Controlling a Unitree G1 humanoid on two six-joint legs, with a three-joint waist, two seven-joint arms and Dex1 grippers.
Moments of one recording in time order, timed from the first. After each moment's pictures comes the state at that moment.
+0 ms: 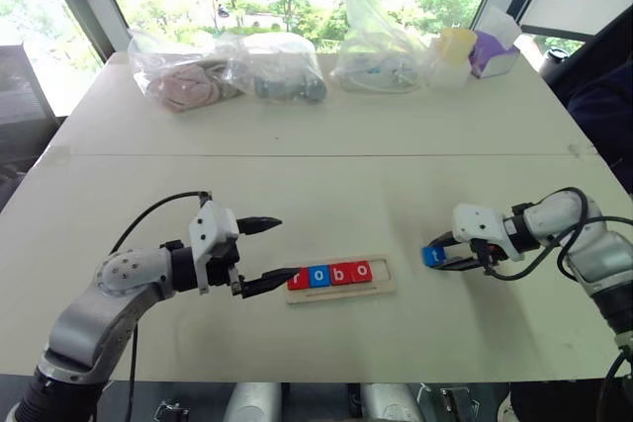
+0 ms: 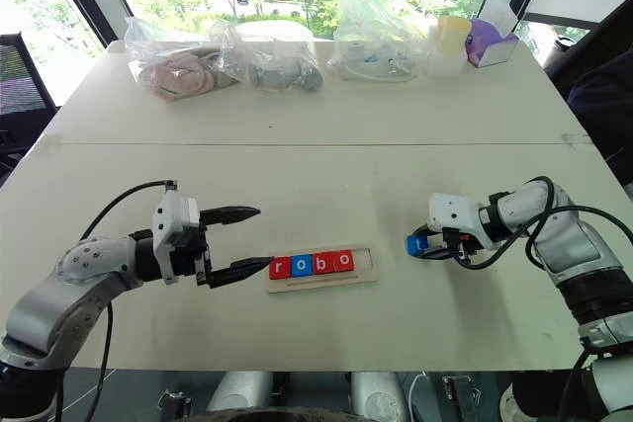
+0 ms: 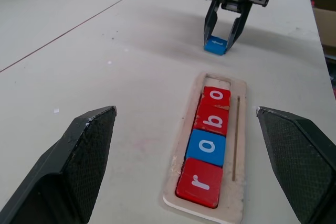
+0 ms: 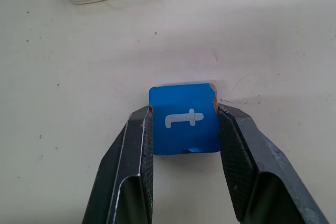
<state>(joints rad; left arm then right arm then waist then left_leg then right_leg) -0.03 0.69 0.02 -0.52 -0.56 0.45 -0.91 -0.40 -0.98 0.22 0.18 0.13 0.06 1.39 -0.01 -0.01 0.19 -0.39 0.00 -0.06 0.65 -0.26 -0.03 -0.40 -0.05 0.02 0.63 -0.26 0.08</state>
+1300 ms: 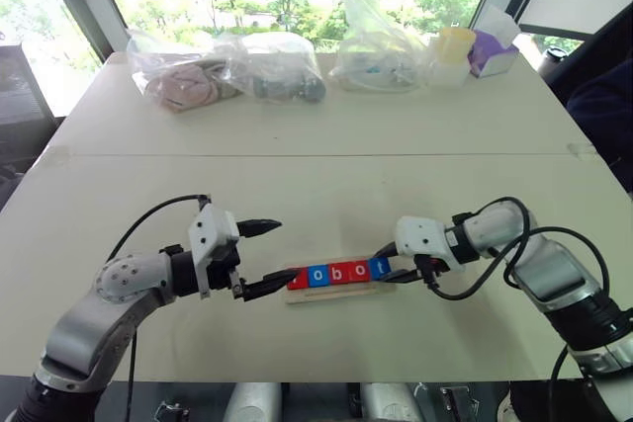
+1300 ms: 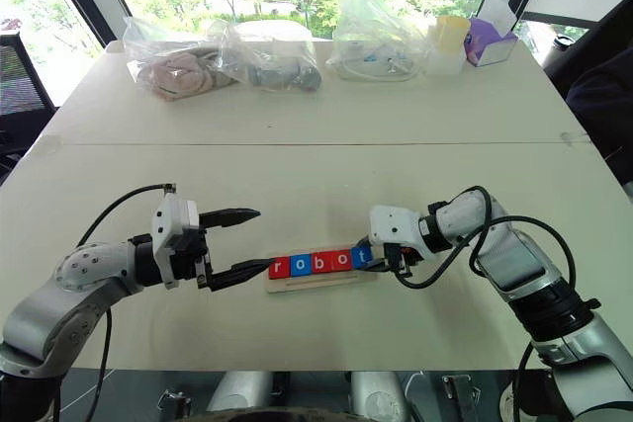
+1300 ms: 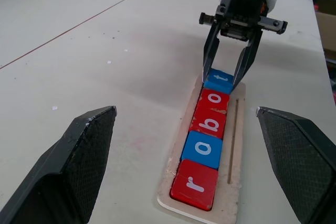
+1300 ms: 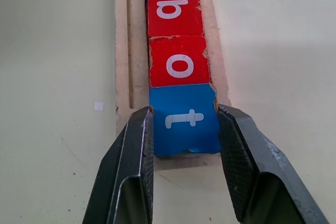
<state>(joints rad) -0.01 0.69 0.02 -0.55 -0.58 0.47 -0.86 -0.40 -0.83 0.32 -0.15 0.11 0.30 1.31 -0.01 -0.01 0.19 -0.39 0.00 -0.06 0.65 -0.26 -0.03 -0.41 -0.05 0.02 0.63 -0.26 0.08</state>
